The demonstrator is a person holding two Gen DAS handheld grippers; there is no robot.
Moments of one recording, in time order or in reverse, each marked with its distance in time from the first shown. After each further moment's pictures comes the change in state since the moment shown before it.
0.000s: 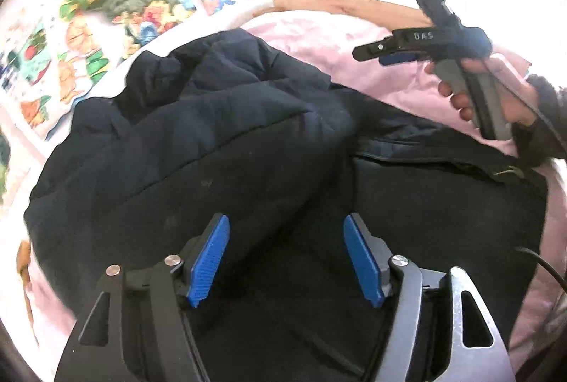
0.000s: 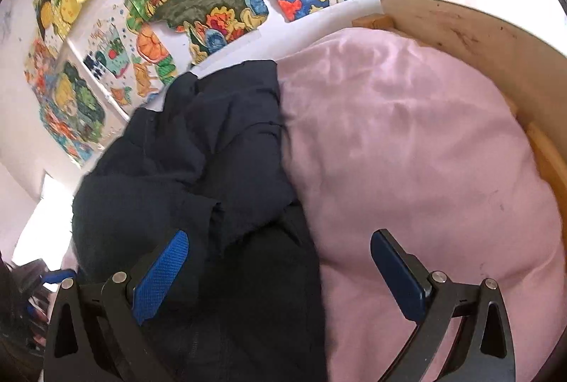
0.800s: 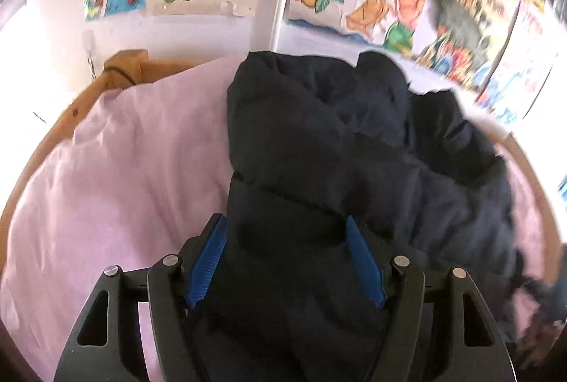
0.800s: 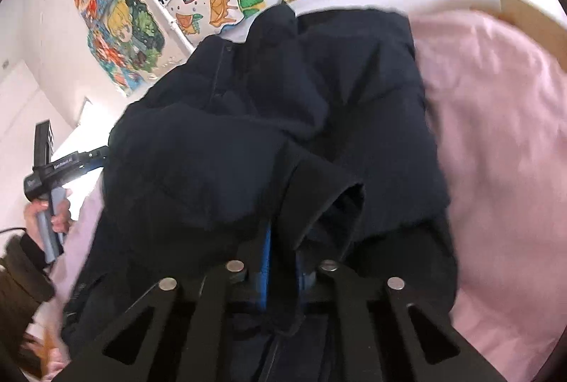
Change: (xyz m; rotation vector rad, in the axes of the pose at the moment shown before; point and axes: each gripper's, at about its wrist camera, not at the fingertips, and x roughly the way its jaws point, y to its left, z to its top) left arm -0.009 0.228 -0.056 -0.898 -0.059 0.348; right arm 0.059 0.086 0.008 -0.253 0.179 0.145
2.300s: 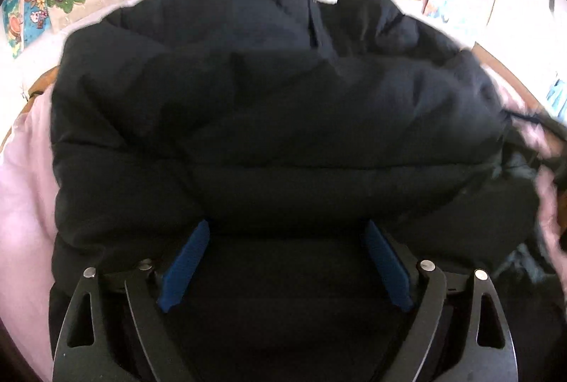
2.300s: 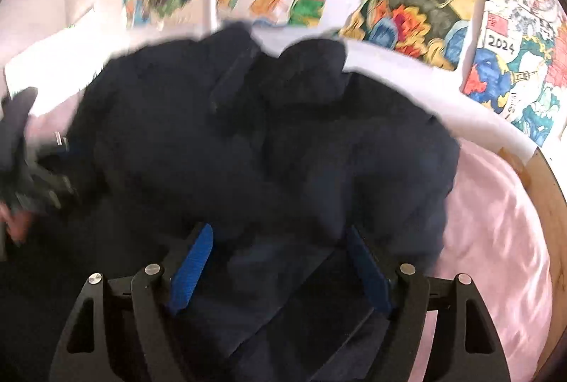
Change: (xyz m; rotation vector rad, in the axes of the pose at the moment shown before) left arm 0.048 -0.058 -0.092 0.254 0.066 -0.085; right arm 0.049 0.045 0.065 -0.417 -0.015 -0.203
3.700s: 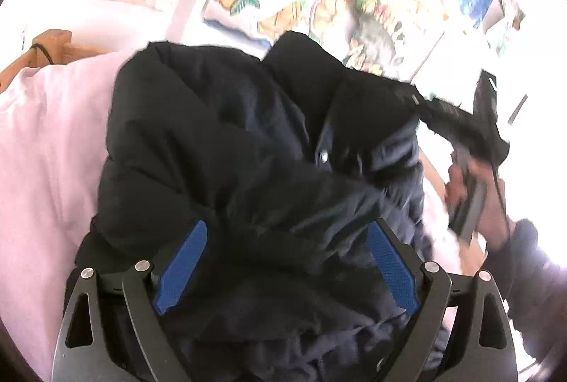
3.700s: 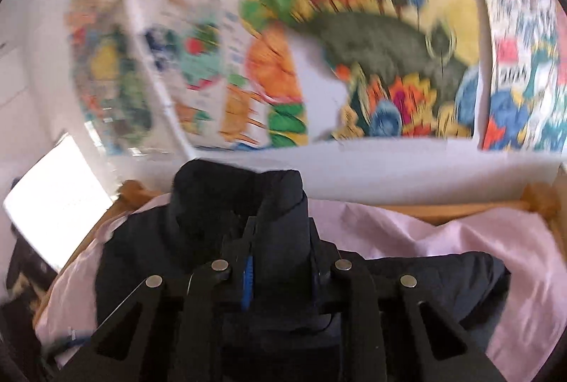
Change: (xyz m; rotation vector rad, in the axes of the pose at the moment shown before) left arm -0.100 0.081 0.024 -0.300 -0.208 -0.358; right arm 0.006 -0.011 0.148 0.276 -0.180 0.077
